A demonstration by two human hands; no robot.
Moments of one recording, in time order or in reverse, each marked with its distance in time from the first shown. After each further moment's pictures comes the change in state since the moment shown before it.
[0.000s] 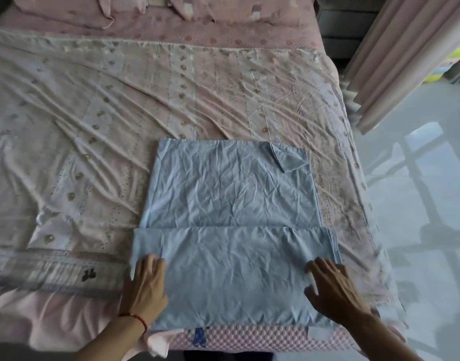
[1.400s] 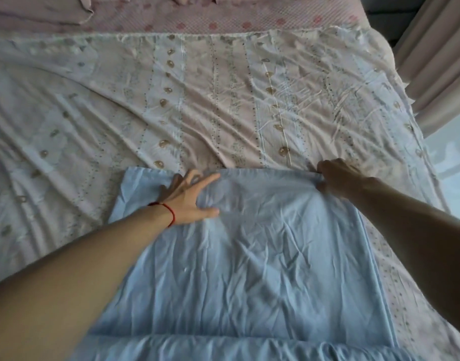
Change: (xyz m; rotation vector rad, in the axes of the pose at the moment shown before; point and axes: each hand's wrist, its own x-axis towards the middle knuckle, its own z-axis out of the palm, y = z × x) left_hand 0.401 0.081 -0.092 -0.028 -0.113 0.134; right_hand 0.458 0.095 -0.052 -0.061 -0.190 0.183
